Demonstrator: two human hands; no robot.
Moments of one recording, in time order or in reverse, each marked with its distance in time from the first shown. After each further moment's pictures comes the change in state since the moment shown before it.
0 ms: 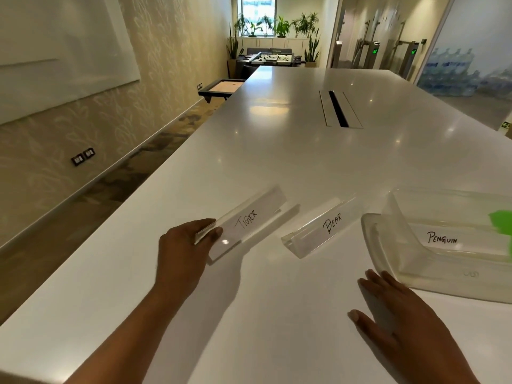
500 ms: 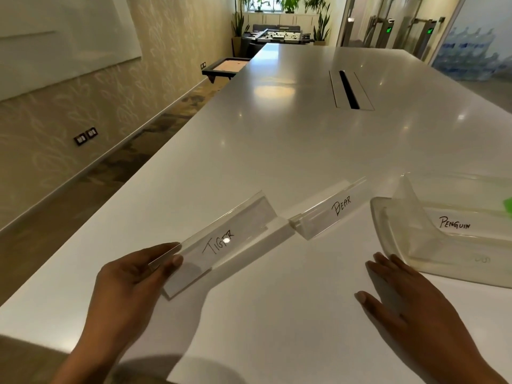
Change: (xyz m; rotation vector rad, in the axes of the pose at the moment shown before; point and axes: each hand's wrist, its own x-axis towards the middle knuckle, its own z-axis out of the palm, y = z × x) left_hand -0.077 -0.013 -0.081 -0.125 -0.009 -0.129; right_hand -0.002 -0.008 -0.009 -0.031 -0.075 0.024
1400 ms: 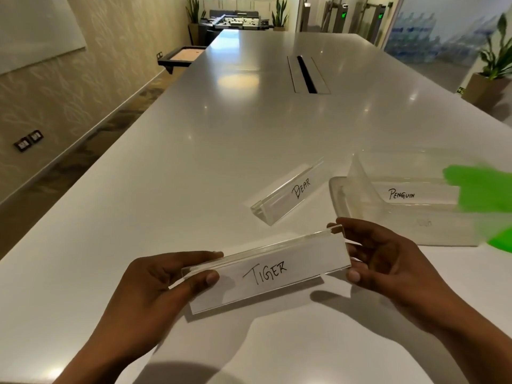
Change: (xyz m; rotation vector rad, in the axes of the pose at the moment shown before) left_hand -0.020 0.061 0.052 0.054 -0.434 0.182; right_hand 0.009 0.009 -0.033 1.299 -0.243 -0.027
